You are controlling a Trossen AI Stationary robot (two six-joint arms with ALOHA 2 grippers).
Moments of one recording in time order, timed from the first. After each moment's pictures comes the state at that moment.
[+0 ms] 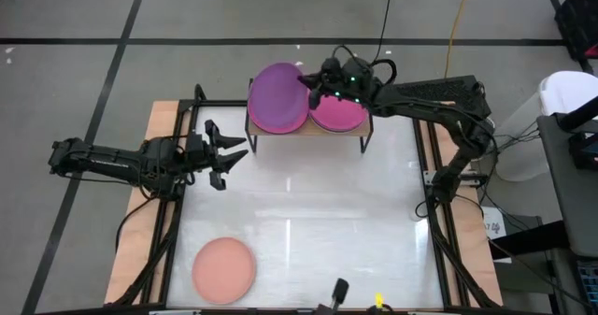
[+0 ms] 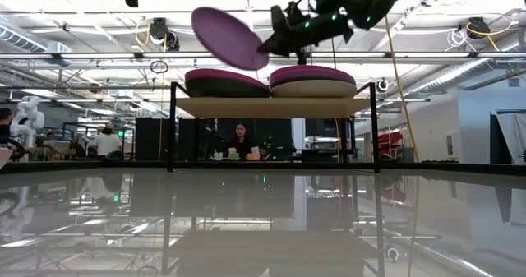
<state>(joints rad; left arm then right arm) -0.08 0.70 0.50 0.42 -0.28 0.03 -0.57 1.68 1.26 0.31 -0.17 0.20</state>
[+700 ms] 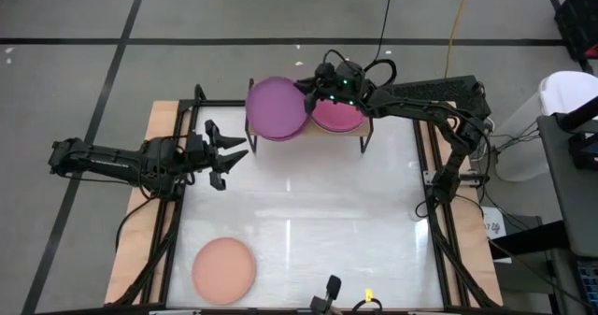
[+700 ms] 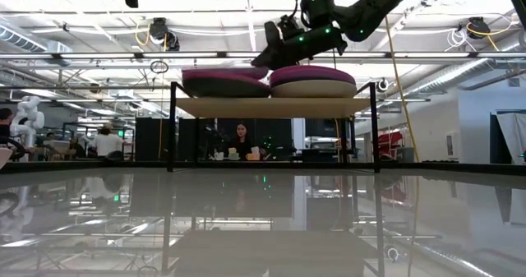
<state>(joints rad) -0.08 0.70 0.50 0.42 -0.28 0.02 -0.57 1.76 1.26 0.34 -0.18 0.17</state>
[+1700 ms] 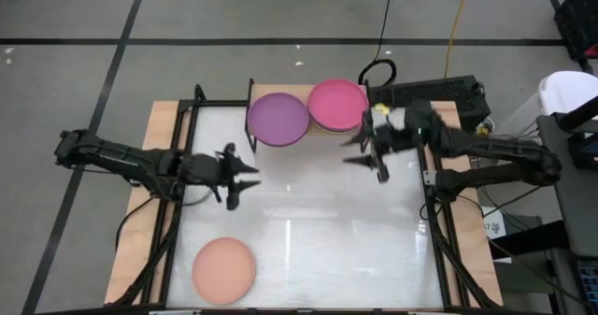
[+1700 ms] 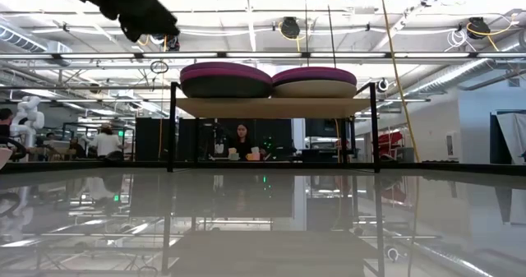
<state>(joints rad) -0.18 0.93 0.68 -0.23 -0.26 -0.17 -0.23 0.97 0.84 0.02 -0.42 -0.11</state>
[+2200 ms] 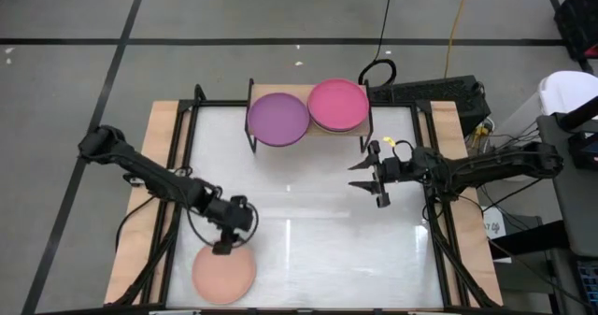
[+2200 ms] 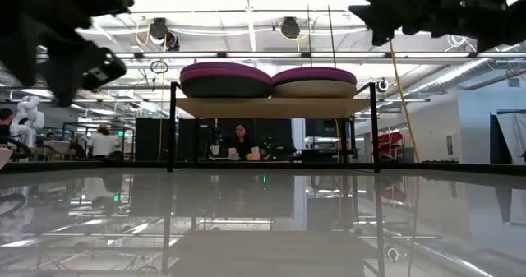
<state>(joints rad) -0.43 1.32 0.75 -0.44 0.14 -0.35 -0.03 0.90 0.25 0.76 -0.15 -0.08</state>
